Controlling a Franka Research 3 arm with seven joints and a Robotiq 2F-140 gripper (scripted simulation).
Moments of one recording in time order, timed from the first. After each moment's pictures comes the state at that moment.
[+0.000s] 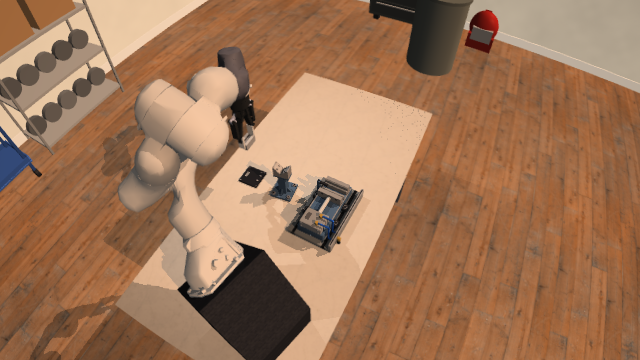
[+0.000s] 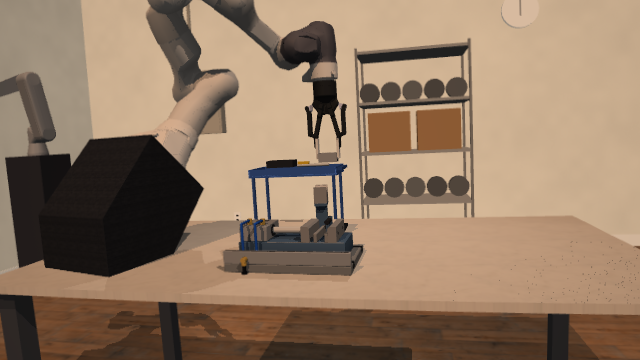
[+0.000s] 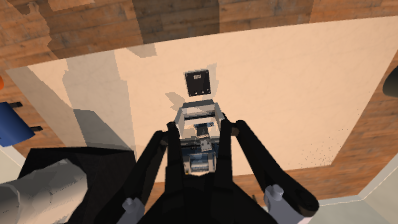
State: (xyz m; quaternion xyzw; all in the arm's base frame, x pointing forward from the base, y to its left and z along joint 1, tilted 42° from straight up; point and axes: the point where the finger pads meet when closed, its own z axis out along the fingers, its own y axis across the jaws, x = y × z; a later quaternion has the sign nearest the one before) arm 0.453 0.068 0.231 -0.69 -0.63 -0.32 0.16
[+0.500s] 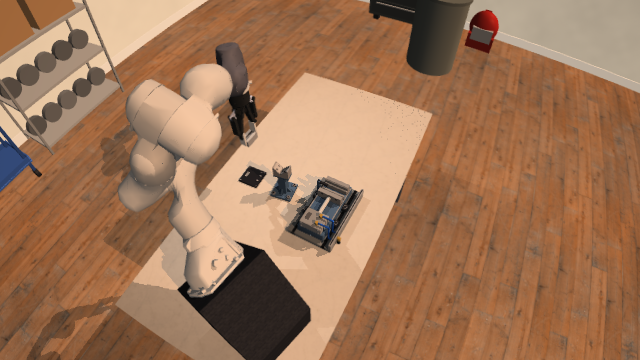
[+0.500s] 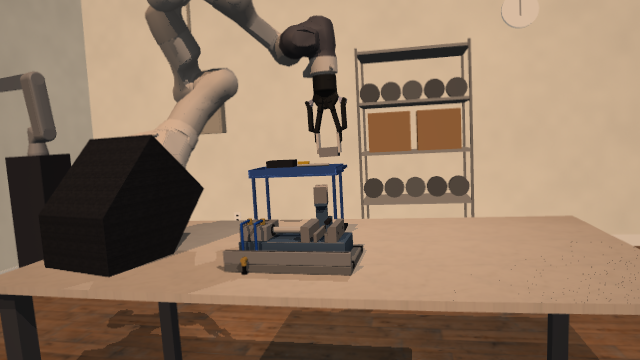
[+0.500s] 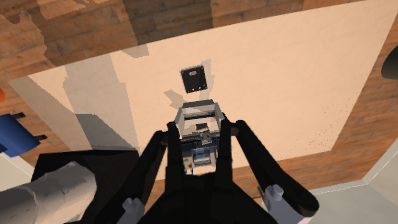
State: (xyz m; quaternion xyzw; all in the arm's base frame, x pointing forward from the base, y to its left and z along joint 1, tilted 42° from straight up) arm 0.454 0.050 0.240 -0.72 -0.60 -0.31 0.16
